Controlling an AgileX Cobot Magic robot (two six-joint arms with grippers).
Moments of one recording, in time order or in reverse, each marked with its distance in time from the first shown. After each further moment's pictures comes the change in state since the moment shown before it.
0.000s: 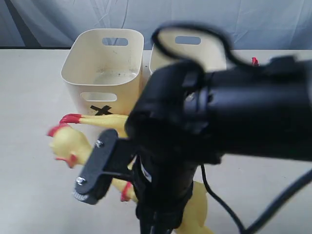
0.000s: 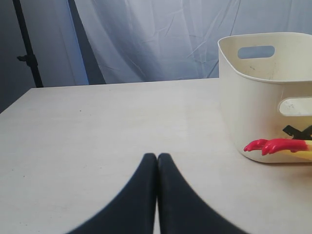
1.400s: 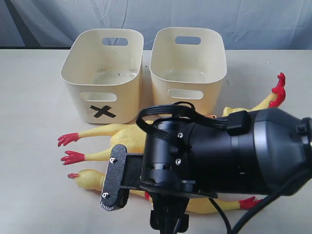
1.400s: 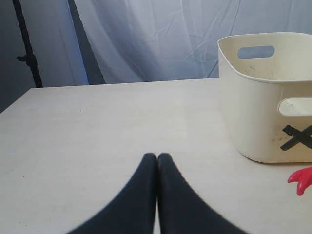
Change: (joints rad) left arm 0.000 0.000 0.000 0.000 0.000 0.000; right arm 0.004 0.092 0.156 -0.336 -0.247 0.131
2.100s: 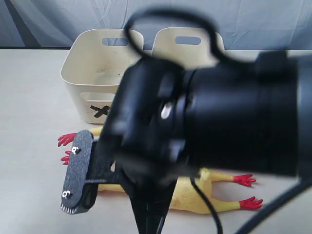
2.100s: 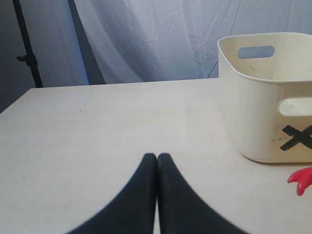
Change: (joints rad) left arm 0.000 0.000 0.000 0.000 0.000 0.000; right arm 0.045 -0.055 -0.224 0.160 0.227 -0.214
